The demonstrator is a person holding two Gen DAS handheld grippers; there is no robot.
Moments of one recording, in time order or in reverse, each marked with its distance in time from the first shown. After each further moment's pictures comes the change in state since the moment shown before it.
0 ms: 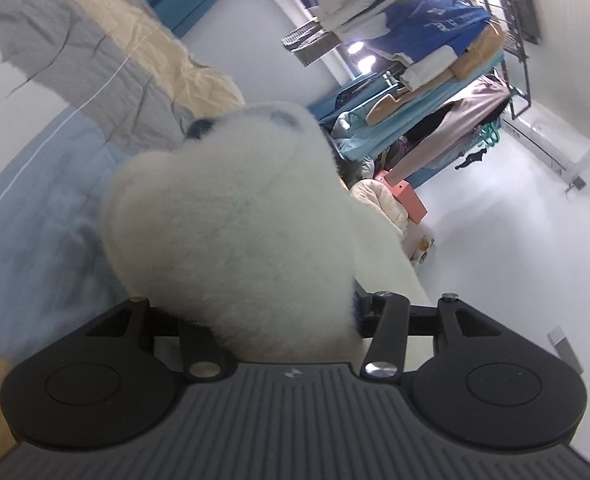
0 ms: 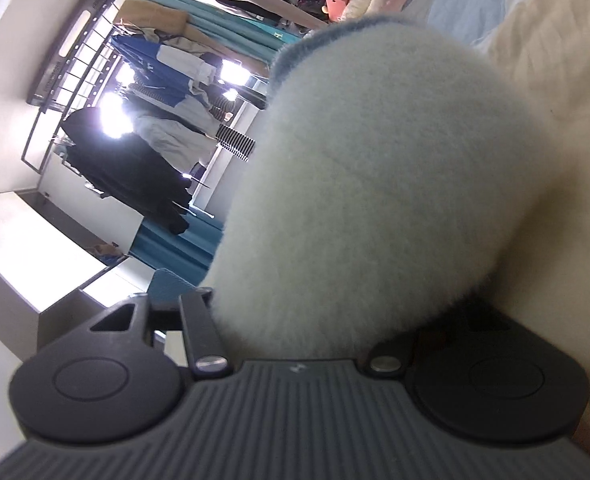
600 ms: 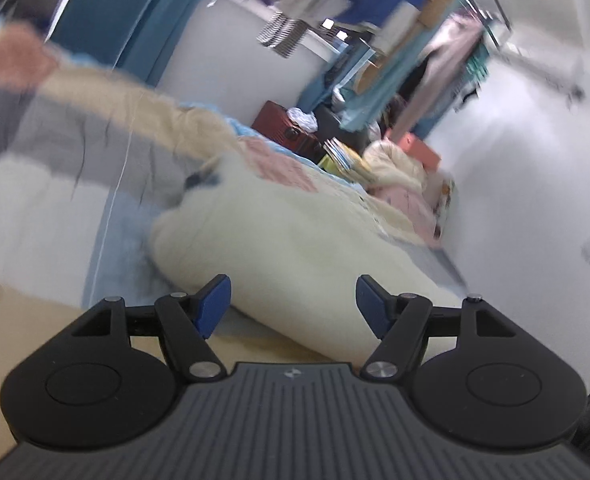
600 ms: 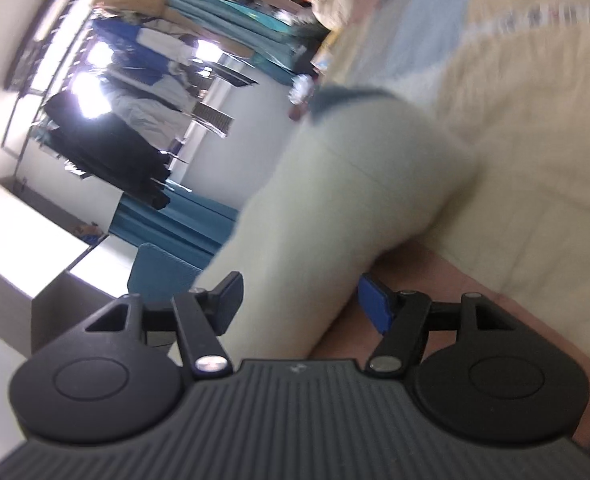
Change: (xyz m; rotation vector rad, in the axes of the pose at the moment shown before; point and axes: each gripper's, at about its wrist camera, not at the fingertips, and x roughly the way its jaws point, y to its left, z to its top) left arm -0.132 -0.096 0.008 0.329 0.073 0.129; right arm -0.117 0.060 -0.005 -0.024 0.062 -0.090
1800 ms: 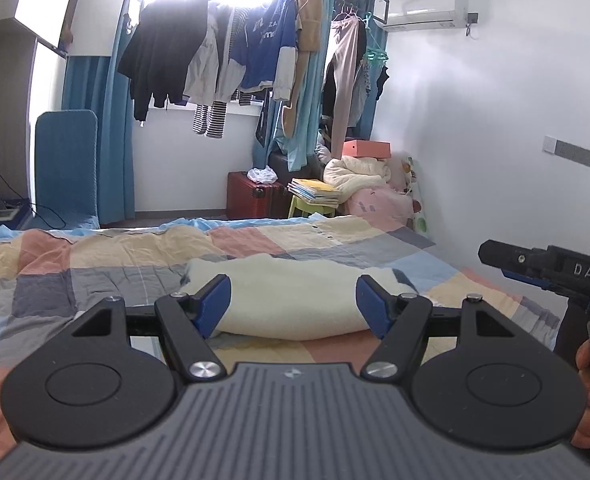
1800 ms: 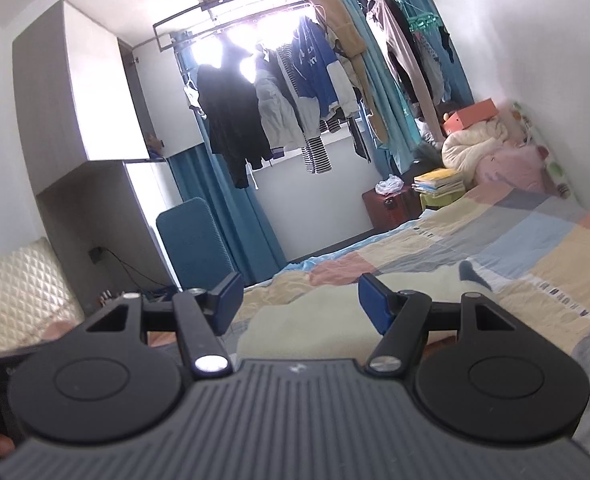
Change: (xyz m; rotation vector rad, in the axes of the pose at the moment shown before) left arm -0.271 -0.157 -0.029 0.453 -0.141 0.042; right arm -0.206 0.215 -0.075 -0.690 -0.124 -0.011
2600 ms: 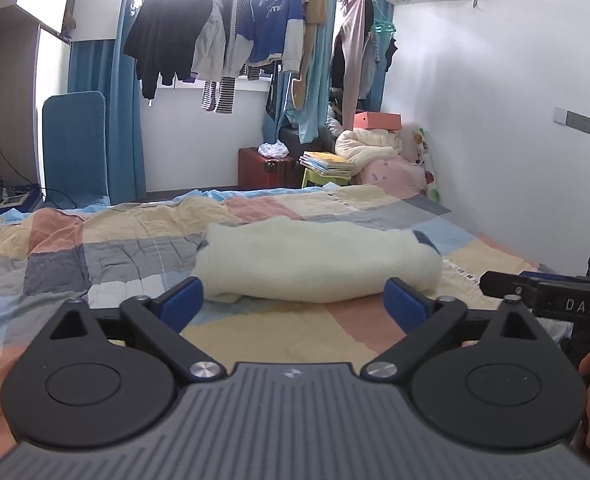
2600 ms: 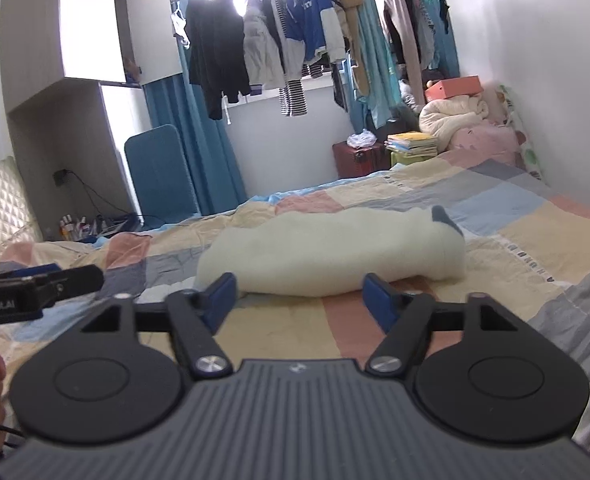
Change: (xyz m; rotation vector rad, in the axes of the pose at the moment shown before) left arm 0.016 0.022 -0.032 0.020 0.081 0.033; right arm 0.016 0.018 -0.044 -0.116 0.163 -0.126
